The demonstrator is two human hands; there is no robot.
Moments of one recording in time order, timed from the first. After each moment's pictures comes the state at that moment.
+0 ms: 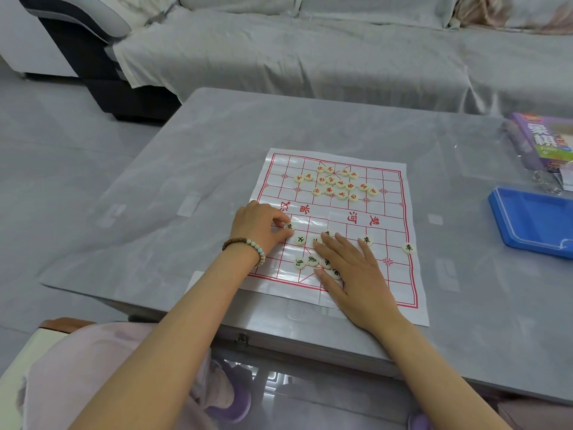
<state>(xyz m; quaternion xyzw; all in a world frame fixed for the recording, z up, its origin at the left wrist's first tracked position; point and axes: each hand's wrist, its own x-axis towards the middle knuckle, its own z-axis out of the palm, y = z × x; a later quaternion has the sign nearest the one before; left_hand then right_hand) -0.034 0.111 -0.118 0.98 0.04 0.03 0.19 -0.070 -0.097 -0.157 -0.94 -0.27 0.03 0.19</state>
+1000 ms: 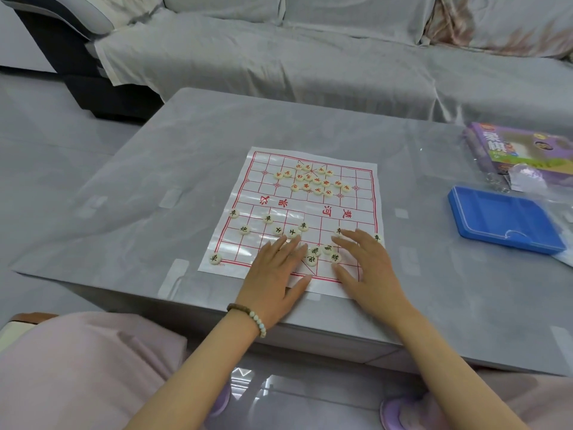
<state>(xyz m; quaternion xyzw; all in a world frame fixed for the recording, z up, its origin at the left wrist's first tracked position) -0.126 0.045 -0.154 0.98 -0.10 0.02 0.17 -0.080 -0.154 -0.143 -0.94 -0.20 -0.02 0.28</state>
